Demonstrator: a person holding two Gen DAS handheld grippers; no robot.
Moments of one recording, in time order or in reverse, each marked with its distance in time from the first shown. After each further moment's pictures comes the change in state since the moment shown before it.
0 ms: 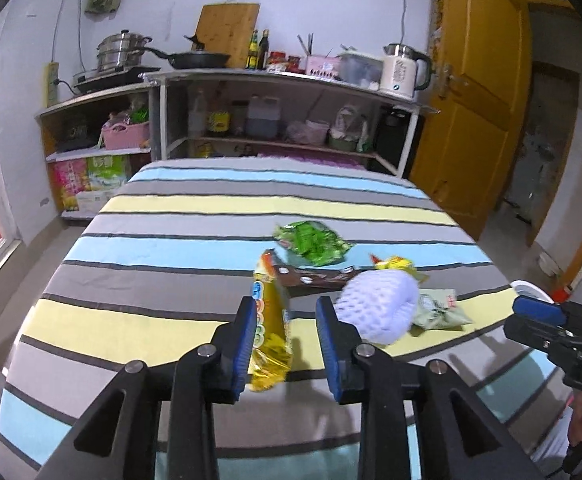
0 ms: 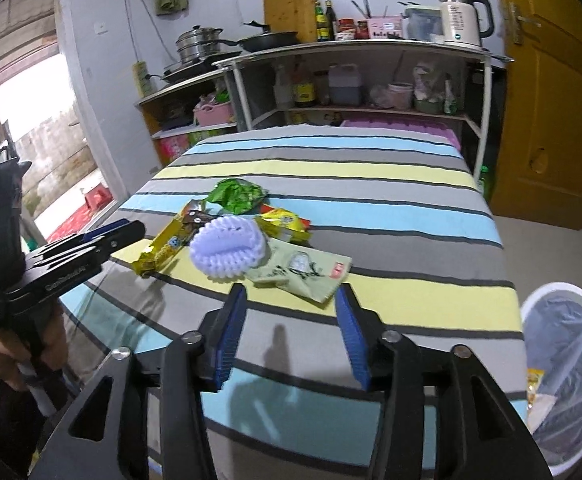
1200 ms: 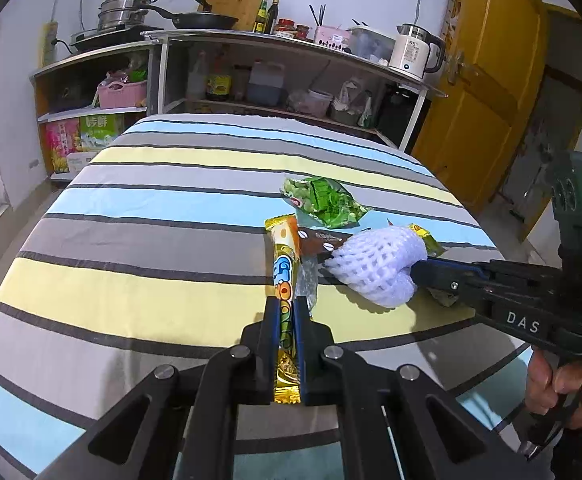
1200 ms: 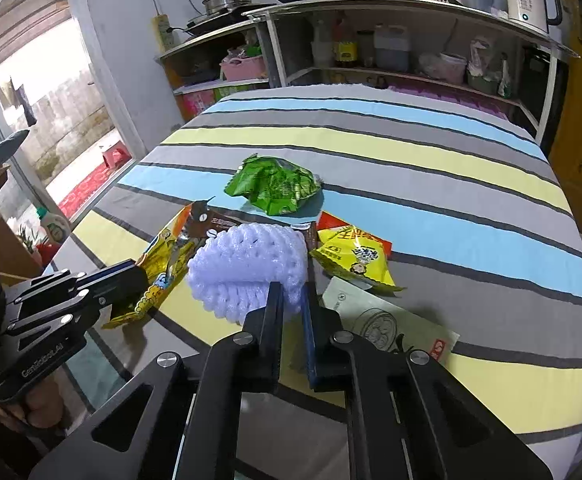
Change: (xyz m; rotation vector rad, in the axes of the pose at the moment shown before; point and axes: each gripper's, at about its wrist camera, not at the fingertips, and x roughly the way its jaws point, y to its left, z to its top) left arm 0.019 0.020 -0.015 -0.069 0.098 -0.053; right arm 0.095 0.026 0.035 -0.083 0.157 0.090
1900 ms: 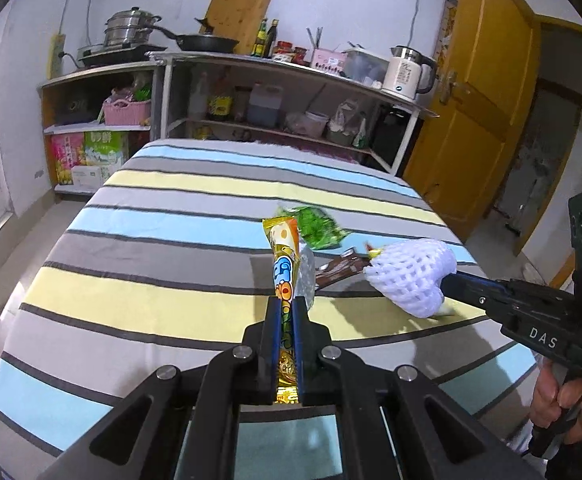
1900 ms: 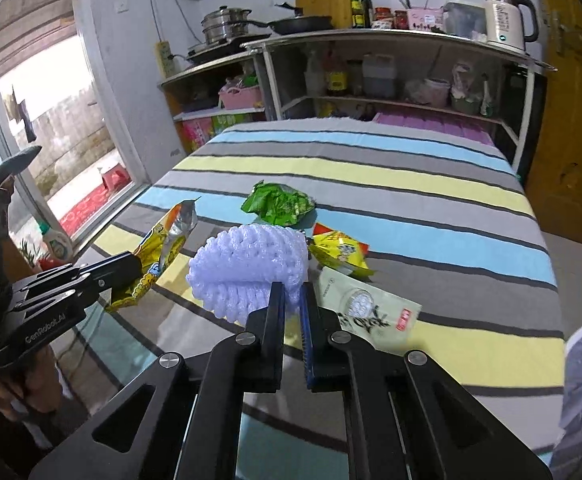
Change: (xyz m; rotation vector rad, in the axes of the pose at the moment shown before) left arm -0.046 -0.011 0.002 0.003 -0.072 -0.014; right arm -0.055 0.005 -0.014 0.021 -0.108 -0.030
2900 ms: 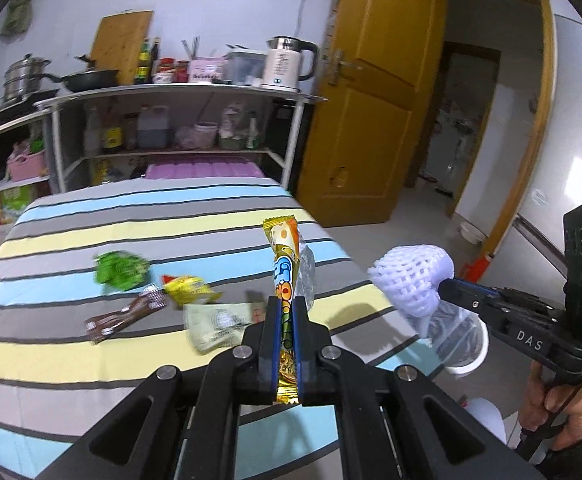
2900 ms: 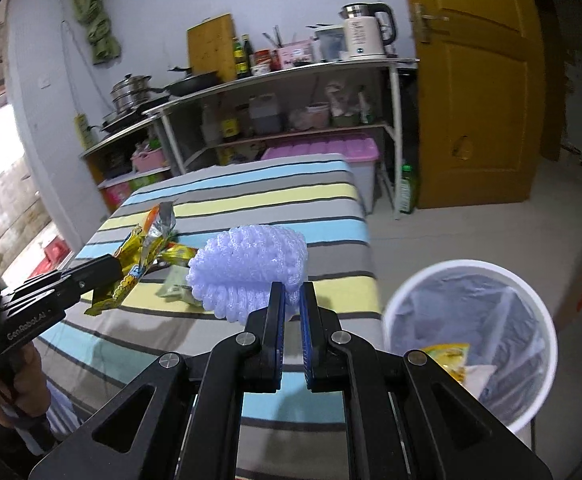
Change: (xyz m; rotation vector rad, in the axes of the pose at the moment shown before) left arm 0.006 -0.171 0.010 0.220 0.000 -0.244; right arm -0.136 -0.104 -0.058 0.230 -0.157 -0.250
